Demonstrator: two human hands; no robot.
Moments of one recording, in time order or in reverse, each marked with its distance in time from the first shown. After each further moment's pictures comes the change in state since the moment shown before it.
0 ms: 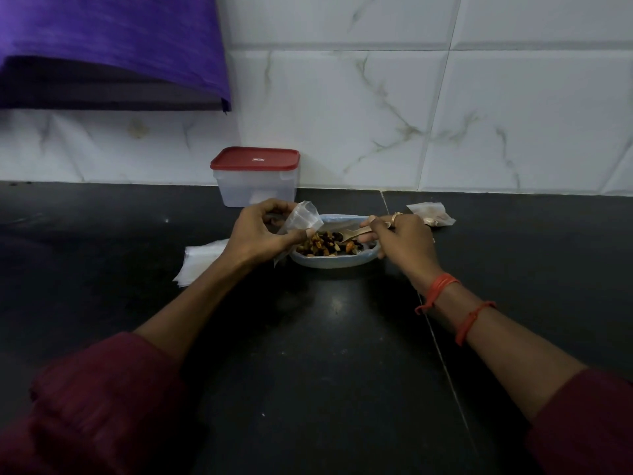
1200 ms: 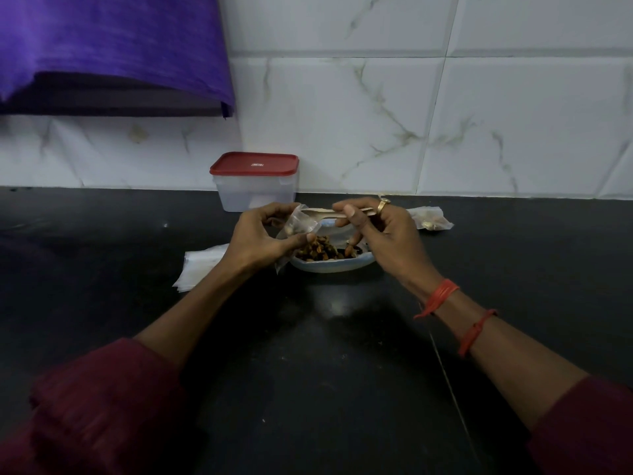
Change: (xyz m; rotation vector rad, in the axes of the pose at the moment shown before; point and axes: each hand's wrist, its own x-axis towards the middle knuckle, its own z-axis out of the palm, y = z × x) left_hand -0.001 0.000 -0.001 -0.015 0.004 0.059; right_hand -0.021 -0.037 -0.004 0.240 -0.109 -0.378
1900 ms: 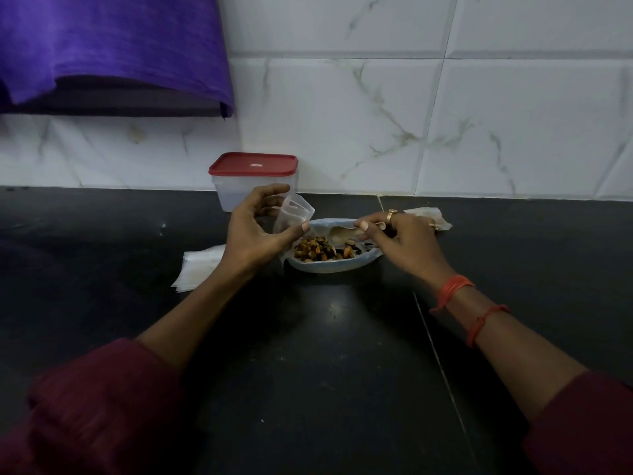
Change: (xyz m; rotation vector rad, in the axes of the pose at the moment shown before) left_hand -0.003 0.004 0.001 -0.052 0.162 0.126; right_hand 0.009 0.044 -0.026 -0.448 -0.041 0.074
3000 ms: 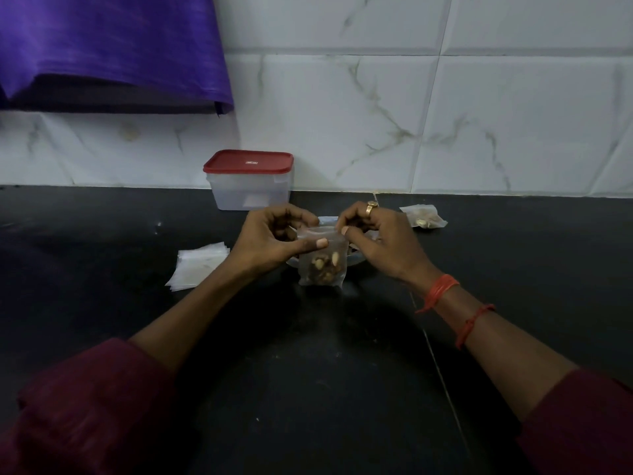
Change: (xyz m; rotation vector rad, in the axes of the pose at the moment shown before) left_hand -0.008 0.012 0.012 -0.209 -0.259 -0.007; right_hand -0.012 -0.040 0.001 0.228 -0.038 -0.195
